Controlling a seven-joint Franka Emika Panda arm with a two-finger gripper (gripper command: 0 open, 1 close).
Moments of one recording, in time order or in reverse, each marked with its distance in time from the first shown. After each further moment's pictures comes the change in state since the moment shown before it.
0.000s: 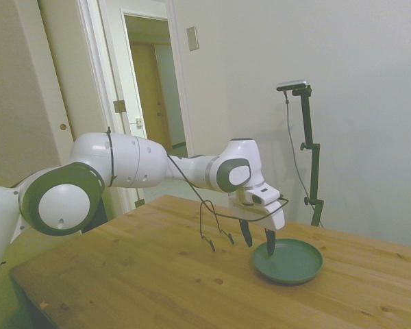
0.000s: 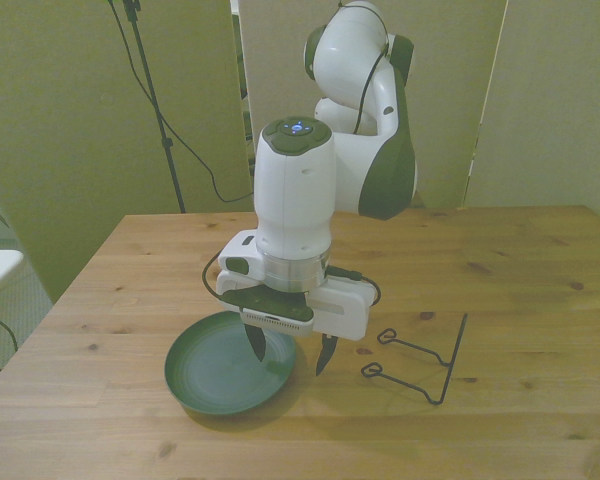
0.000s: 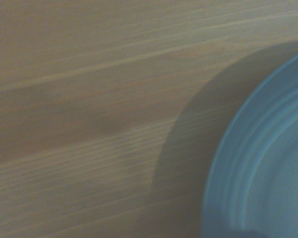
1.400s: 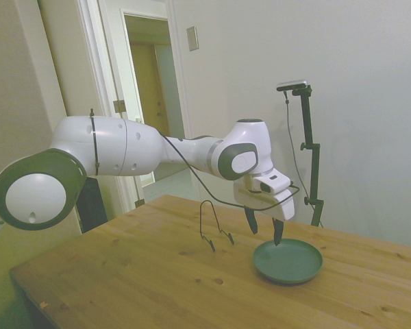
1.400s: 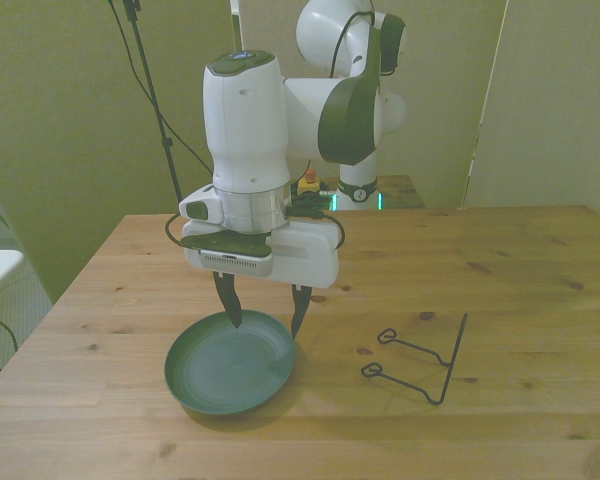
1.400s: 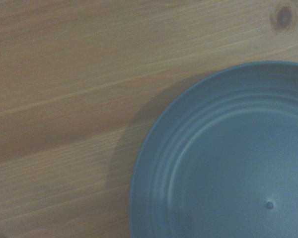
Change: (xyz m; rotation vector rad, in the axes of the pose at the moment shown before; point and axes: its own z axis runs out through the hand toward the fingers) arm 0.032 0.046 -0.048 0.106 -0.038 0.017
